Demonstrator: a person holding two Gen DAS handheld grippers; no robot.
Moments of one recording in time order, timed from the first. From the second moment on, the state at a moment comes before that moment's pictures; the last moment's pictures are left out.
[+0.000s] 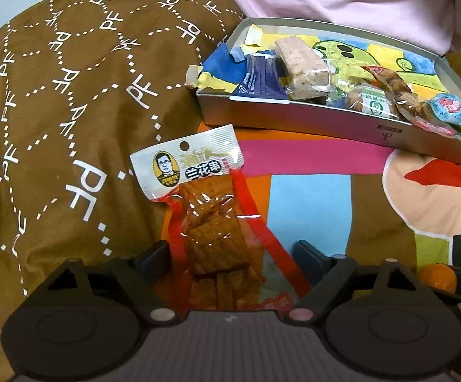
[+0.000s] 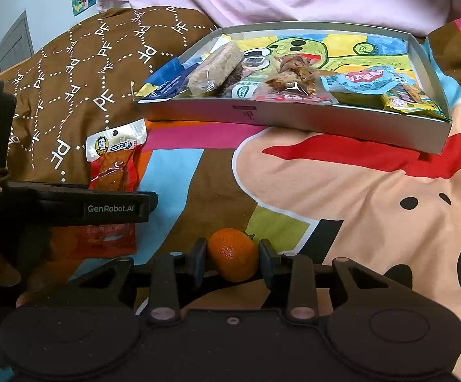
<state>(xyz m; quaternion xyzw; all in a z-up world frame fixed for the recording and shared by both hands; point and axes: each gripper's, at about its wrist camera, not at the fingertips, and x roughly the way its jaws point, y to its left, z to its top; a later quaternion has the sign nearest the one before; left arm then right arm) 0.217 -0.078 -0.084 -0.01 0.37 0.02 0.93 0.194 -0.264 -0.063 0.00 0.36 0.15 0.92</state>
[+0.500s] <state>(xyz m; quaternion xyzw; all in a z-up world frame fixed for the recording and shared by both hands) 0.207 -0.067 -0.076 -0.06 0.37 0.02 0.93 0.192 -0.261 -0.063 -0.01 0.36 0.15 0.92</state>
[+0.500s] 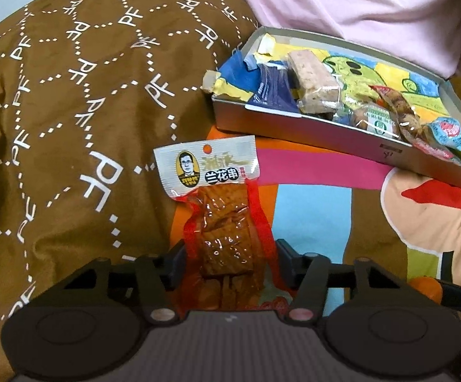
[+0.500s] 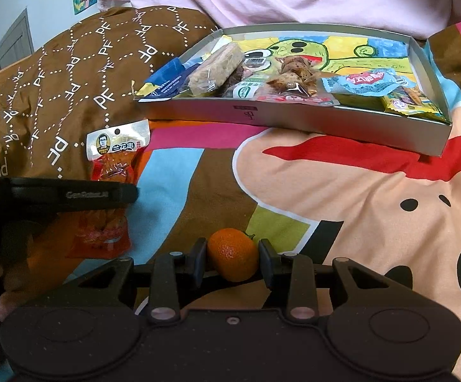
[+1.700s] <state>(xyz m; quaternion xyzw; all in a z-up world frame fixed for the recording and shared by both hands) 0.171 -0.083 -0.069 -0.02 0.34 -0.01 0.94 0.175 -0.253 -0.051 -0.08 0.30 0.13 0.94</state>
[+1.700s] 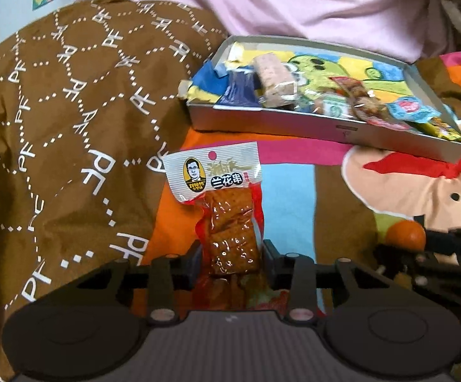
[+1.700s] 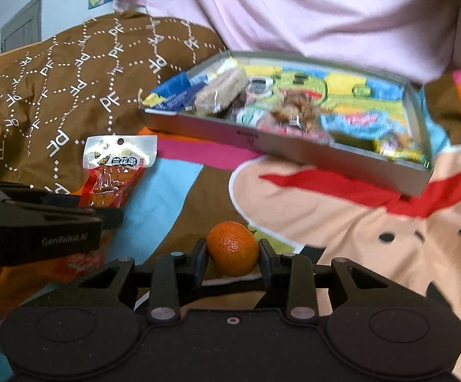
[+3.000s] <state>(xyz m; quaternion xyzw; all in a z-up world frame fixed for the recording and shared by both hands) 0.347 -0.168 0.002 -0.05 0.25 -0.05 0.97 0.246 -0.306 -0.030 -0.07 0.15 0.01 0.99</state>
